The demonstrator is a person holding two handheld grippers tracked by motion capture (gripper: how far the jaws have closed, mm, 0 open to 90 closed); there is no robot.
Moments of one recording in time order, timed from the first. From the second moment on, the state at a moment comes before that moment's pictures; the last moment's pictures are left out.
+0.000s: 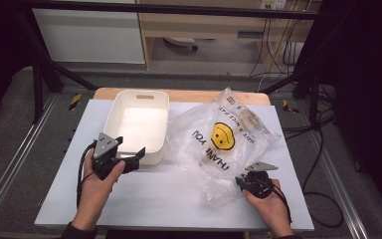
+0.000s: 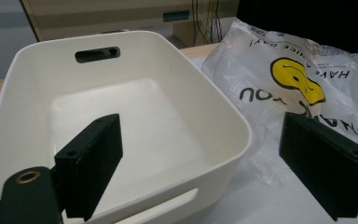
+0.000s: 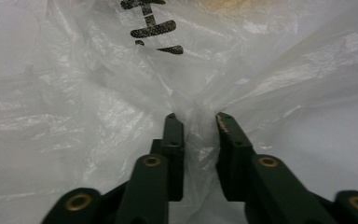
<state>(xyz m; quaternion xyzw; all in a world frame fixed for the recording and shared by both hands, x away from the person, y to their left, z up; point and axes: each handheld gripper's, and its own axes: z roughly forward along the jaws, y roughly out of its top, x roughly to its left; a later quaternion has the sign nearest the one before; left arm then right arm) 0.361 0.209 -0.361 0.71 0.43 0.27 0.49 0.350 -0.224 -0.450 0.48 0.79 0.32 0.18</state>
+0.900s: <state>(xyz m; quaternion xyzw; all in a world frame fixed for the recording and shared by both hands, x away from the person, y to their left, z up) 0.362 0.211 -0.361 0.71 0.43 0.26 0.49 0.348 -0.249 -0.442 0.49 0.79 0.34 0.16</state>
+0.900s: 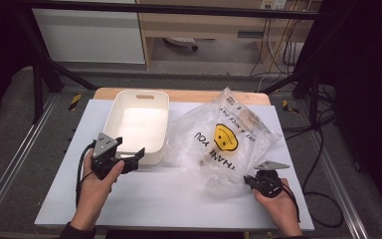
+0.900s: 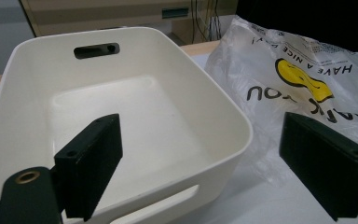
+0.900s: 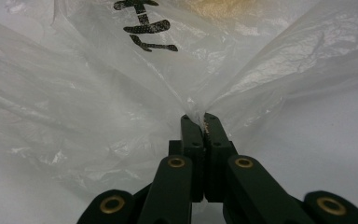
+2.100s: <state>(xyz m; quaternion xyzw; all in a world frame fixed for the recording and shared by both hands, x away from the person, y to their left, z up) 0.341 0.118 -0.390 0.79 0.37 0.22 0.45 0.363 -0.338 -0.442 0.51 0.77 0.33 0.21</state>
